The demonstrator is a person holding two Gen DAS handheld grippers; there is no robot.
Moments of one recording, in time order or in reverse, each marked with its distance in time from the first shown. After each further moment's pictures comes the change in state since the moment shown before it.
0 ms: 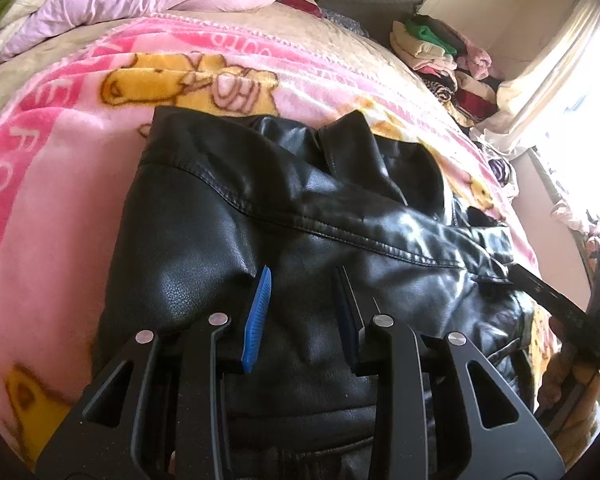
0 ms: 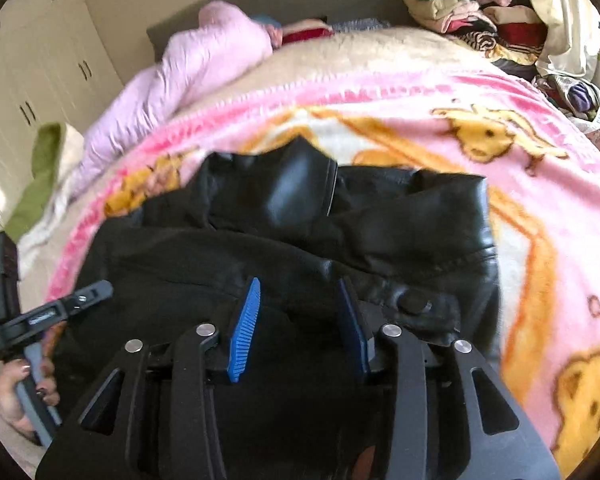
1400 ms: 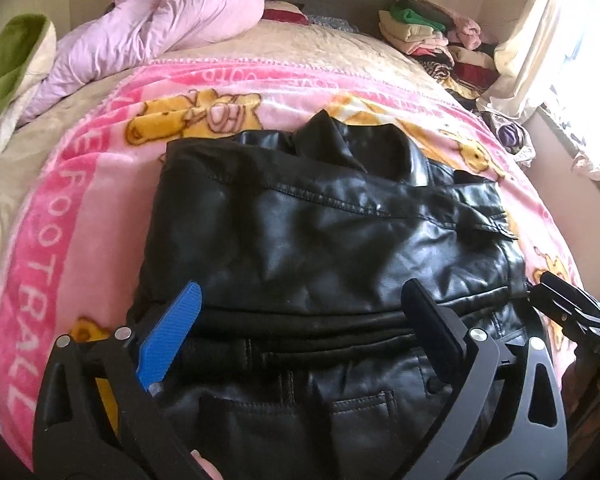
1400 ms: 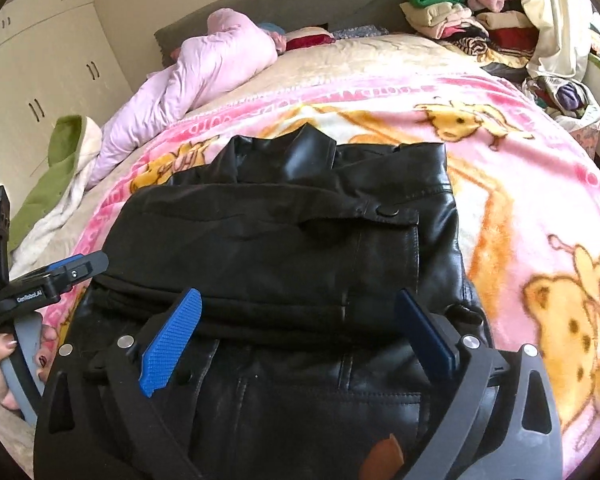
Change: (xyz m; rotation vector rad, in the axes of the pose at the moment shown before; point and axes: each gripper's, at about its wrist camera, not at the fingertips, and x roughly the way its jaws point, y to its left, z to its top) left arm -0.053 -0.060 -0.029 0.182 -0.027 0.155; right arm -0.062 0.015 -0.049 -0.016 -0.005 -0.020
